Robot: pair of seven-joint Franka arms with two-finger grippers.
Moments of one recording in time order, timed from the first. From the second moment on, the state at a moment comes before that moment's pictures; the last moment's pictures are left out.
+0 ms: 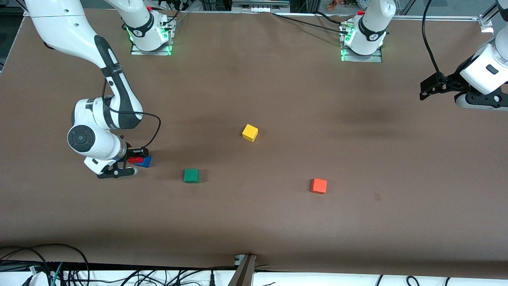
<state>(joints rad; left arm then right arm) -0.10 -0.03 0.06 -1.68 0.01 1.58 0.02 0.15 0.55 -0.05 -1.81 -0.06 2.23 0.01</state>
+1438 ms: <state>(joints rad) -0.10 -0.03 0.05 -1.68 0.04 1.57 0.01 0.10 0.12 -0.09 -1.52 -0.05 1.56 0.05</state>
